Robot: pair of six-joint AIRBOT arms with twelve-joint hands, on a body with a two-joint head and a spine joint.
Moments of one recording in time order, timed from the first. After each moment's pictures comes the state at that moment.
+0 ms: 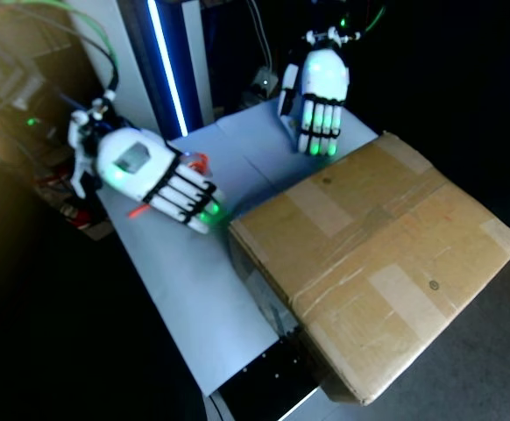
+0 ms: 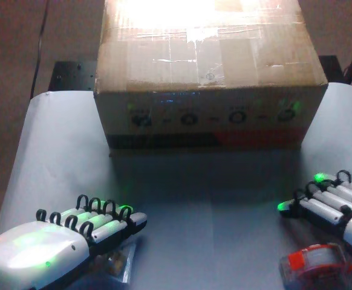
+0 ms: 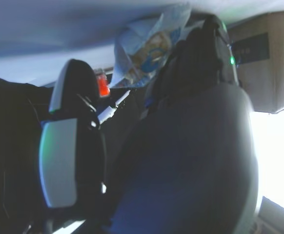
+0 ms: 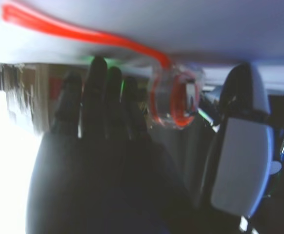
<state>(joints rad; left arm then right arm) 1.21 -0.82 0.62 2.80 0.73 -1.82 -1.27 -0.88 0.64 -2.70 -0.96 1.89</state>
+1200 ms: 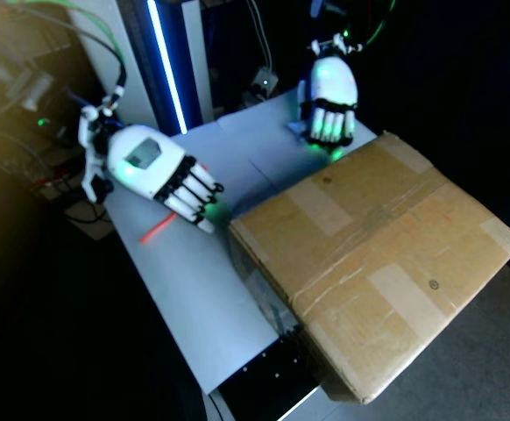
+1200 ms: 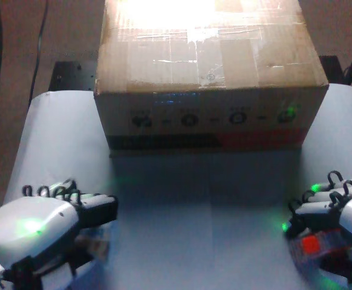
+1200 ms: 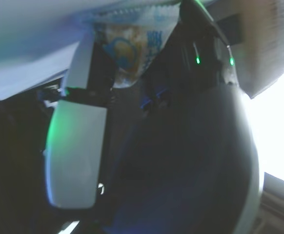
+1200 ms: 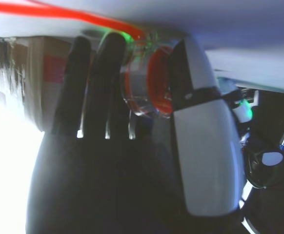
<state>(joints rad) 1.24 -0.90 0.69 2.68 0.88 -1.79 -1.24 -0.84 0.63 -2.73 -0.96 1.90</state>
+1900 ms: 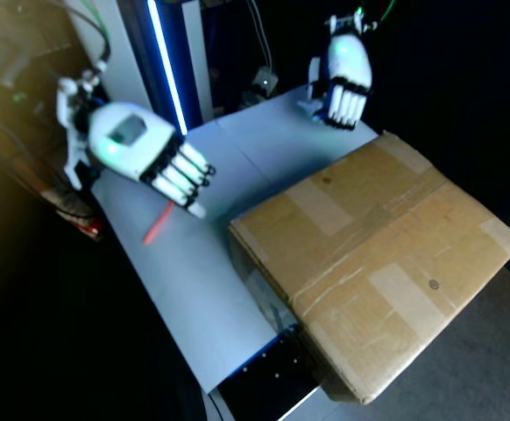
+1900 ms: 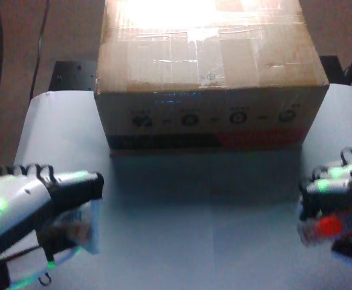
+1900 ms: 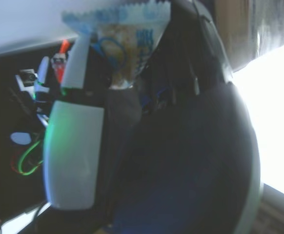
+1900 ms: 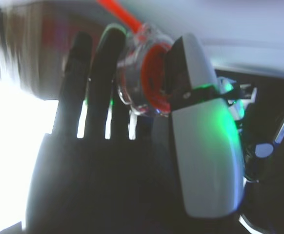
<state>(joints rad) 1.24 -0.68 0.60 2.89 1.00 -2.08 -1.20 -0.68 0.54 -2.85 -1.04 1.98</state>
